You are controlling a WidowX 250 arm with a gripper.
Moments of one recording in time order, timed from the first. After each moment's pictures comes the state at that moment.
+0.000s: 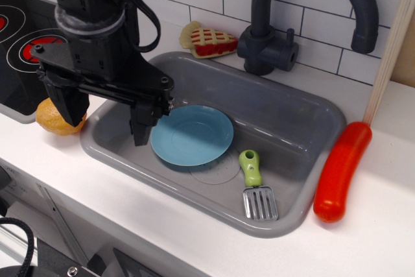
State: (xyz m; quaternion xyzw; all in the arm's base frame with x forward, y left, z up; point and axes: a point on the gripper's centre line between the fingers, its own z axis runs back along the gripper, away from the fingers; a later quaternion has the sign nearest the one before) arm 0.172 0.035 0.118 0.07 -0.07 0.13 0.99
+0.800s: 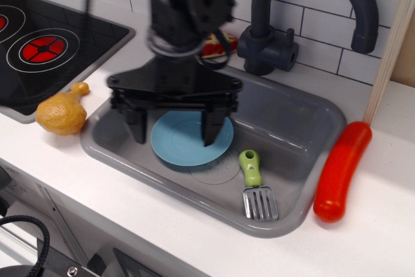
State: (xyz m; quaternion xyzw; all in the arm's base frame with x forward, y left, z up) arm 0.213 0.003 0.084 0.07 -0.07 0.30 0.95
